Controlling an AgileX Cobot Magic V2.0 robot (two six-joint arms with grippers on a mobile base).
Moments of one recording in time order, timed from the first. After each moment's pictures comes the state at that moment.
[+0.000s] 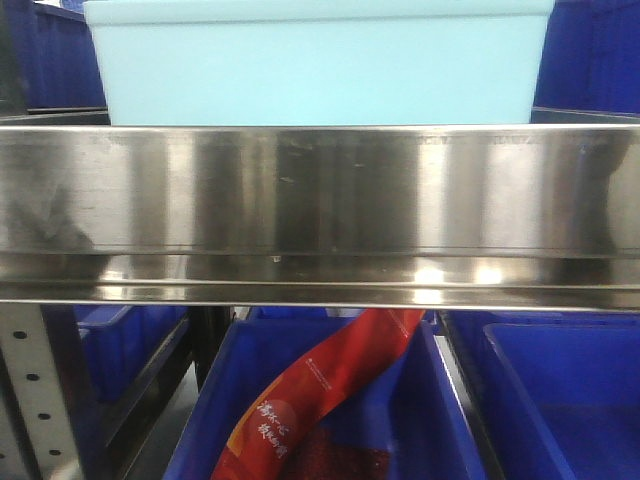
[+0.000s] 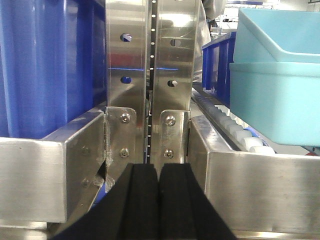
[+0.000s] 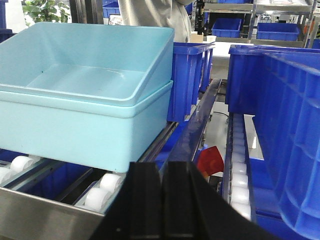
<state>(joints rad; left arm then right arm) 0.00 0.01 0.00 0.04 0.04 -0.05 0.32 0.19 -0.42 -0.04 0.37 0.06</state>
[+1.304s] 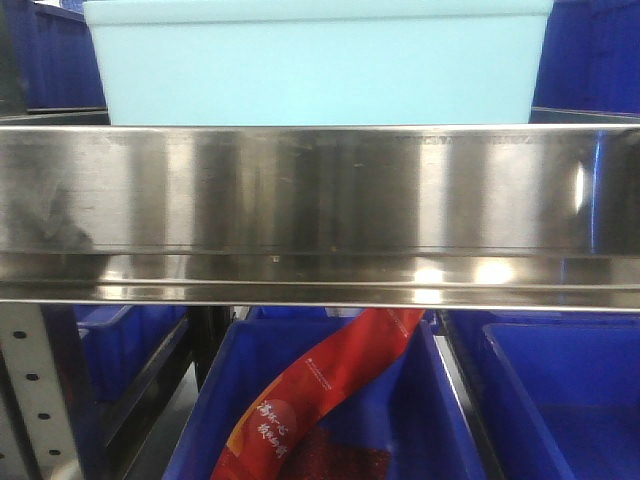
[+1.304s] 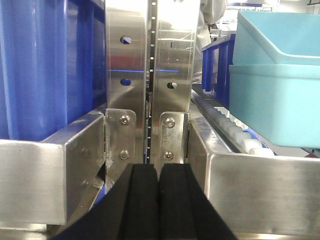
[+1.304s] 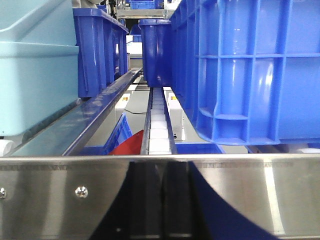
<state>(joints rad) 0.00 0.01 0.00 0.04 0.03 -0.05 -0.02 0.00 0.00 0.15 0.10 -0.10</state>
